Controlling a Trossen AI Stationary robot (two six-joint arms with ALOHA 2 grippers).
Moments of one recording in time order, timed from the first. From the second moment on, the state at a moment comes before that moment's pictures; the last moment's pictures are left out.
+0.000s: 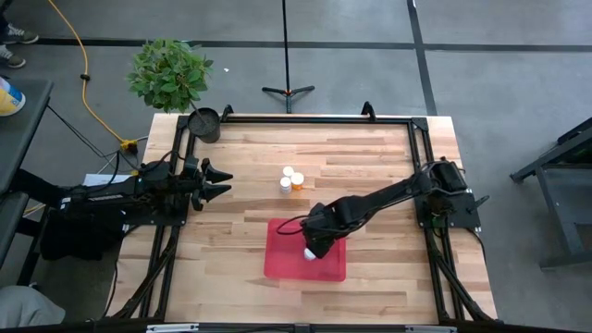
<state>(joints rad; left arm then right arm) 0.13 0.08 0.14 -0.03 0.04 -0.48 0.27 1.92 1.46 -0.96 0.02 1.03</state>
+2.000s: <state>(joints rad) 0.13 0.08 0.14 -0.02 0.04 -0.48 -0.01 1.94 1.95 -1.25 0.20 0.66</state>
